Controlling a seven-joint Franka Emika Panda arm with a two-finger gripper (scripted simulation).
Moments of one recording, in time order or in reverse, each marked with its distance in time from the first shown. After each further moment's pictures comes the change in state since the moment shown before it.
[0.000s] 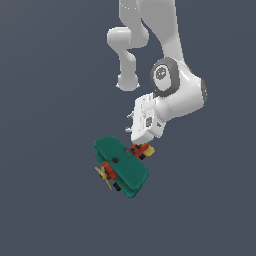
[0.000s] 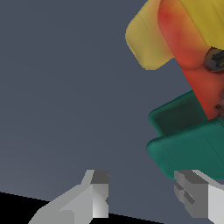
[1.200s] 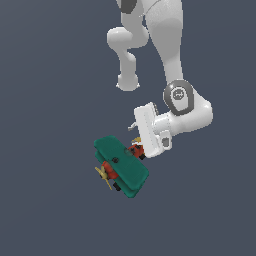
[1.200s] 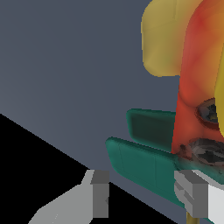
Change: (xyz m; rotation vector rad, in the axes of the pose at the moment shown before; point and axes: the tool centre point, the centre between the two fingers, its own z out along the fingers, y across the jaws) arm 0.029 0.043 0.002 -0.085 -0.290 -0.491
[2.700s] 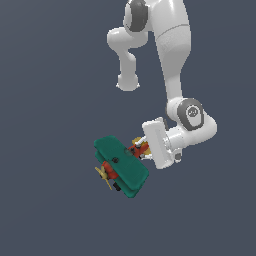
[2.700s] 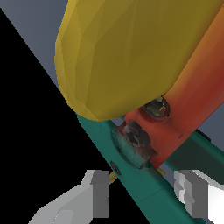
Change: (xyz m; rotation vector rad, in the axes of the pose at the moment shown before) arm 0.002 0.066 -0.017 -0.007 -0.324 -0.482
